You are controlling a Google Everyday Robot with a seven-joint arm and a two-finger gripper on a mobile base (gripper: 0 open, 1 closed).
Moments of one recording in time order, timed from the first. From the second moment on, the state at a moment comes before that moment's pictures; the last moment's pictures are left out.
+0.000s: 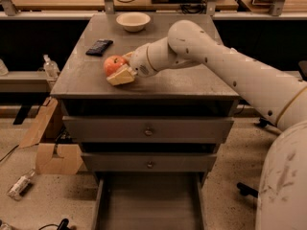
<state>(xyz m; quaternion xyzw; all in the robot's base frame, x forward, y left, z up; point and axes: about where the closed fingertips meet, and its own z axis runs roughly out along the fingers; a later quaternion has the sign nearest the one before) 0.699 0.101 0.830 -0.56 0.66 0.25 0.43</state>
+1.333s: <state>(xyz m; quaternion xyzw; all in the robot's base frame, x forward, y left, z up) 0.500 0.010 0.829 -0.58 0.66 0.19 0.44</state>
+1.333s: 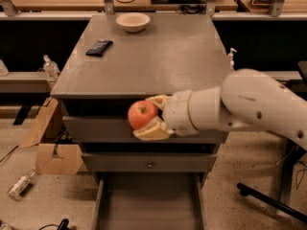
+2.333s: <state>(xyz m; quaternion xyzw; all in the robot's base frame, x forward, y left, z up) 0.464 -0.035 0.742 -0.54 0.69 0.19 0.45</state>
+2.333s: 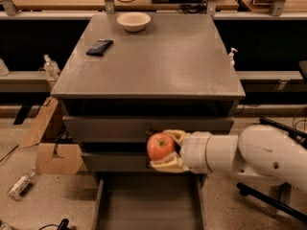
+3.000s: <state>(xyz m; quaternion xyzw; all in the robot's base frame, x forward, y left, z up) 0.412 -0.051 0.542 -0.52 0.69 0.17 0.47</state>
